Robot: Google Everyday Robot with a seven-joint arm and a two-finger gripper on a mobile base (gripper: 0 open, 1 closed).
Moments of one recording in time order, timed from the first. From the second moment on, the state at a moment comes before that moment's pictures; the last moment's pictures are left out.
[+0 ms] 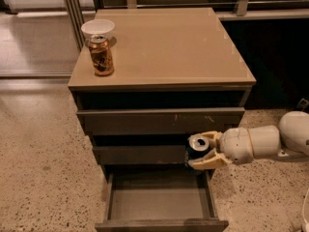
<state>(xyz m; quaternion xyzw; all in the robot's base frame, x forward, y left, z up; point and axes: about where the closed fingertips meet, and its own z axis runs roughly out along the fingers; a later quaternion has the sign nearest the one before) 0.463 -0.125 0.707 -0.56 0.63 0.35 0.42</state>
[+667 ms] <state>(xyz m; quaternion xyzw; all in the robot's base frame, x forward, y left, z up) 0.469 -0.122 0.804 -0.55 0.63 0.35 0.42</state>
